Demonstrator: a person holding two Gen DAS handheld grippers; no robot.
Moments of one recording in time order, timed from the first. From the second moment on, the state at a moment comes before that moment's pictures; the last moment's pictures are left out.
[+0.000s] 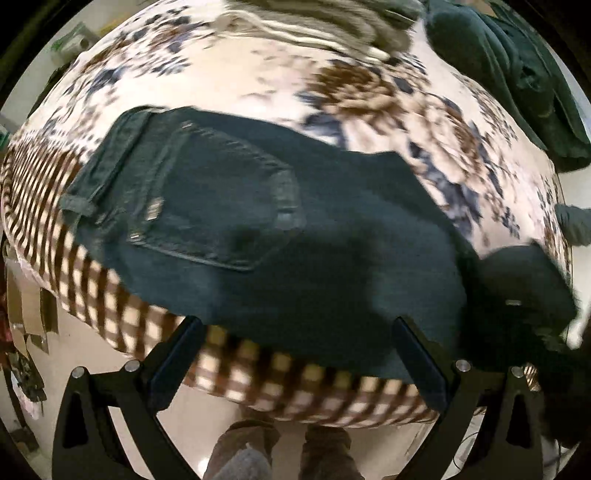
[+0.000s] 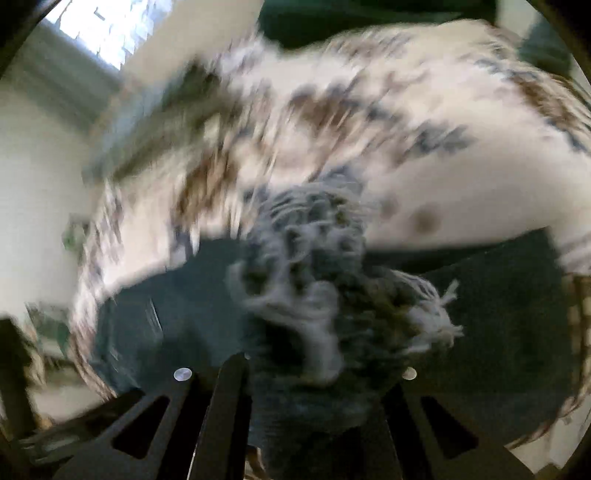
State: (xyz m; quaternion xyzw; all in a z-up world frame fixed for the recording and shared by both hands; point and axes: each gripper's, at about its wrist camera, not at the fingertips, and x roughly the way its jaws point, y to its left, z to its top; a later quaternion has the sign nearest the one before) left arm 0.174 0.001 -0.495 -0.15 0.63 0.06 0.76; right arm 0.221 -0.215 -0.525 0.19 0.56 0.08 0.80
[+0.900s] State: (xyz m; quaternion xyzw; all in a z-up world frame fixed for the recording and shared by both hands) left arm 0.225 -0.098 -0.545 -0.09 0.64 -0.03 0.76; right arm 0.160 -0.405 -0.552 0.21 0.68 -0.11 0.70
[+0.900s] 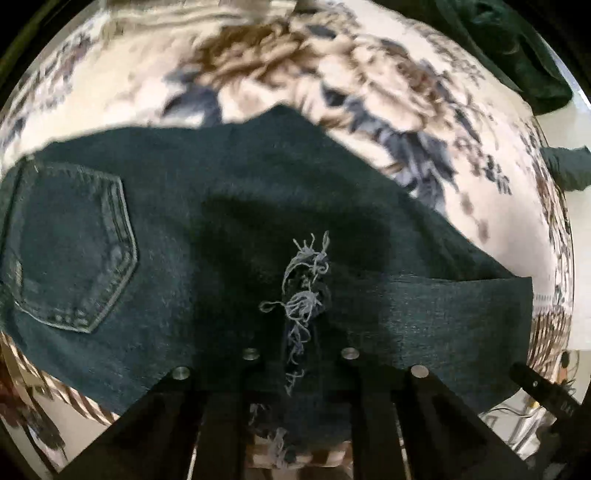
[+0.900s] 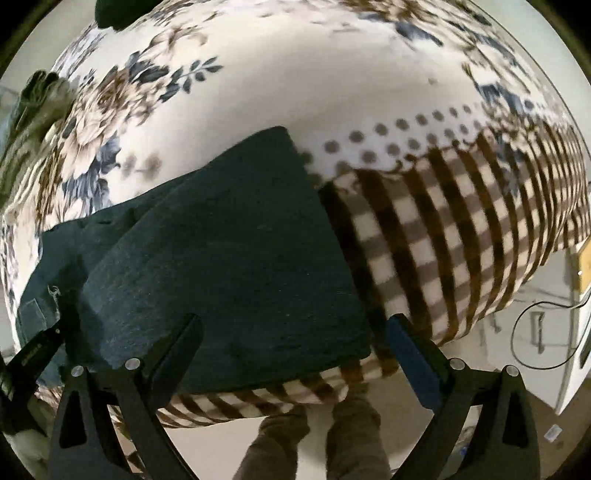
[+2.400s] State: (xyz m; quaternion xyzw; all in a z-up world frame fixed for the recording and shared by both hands) left arm 0.160 0.175 -0.568 -0.48 0.49 0.16 0.71; right arm 0.204 -0.211 -0.513 -0.08 0.68 -0.05 0.73
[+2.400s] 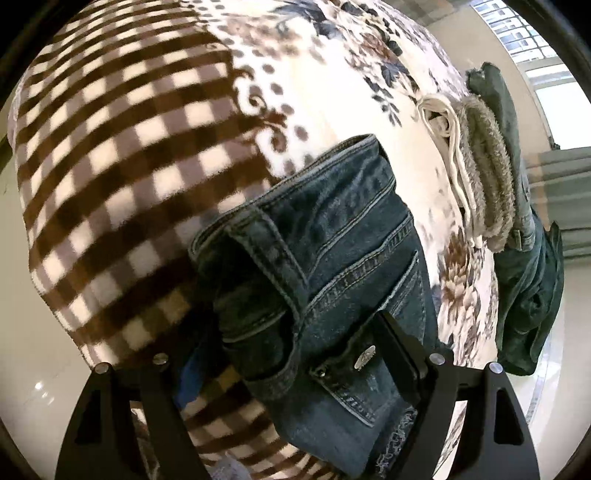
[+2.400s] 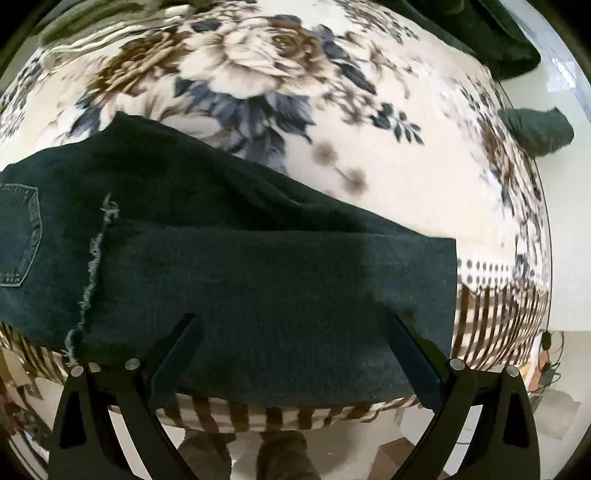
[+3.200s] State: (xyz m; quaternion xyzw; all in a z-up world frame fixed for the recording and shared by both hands) left arm 0.150 0.194 -0.590 -0.57 0.37 0.20 0.70; right arm 0.208 -0.222 -0.538 -0.01 0.71 -0.04 0.70
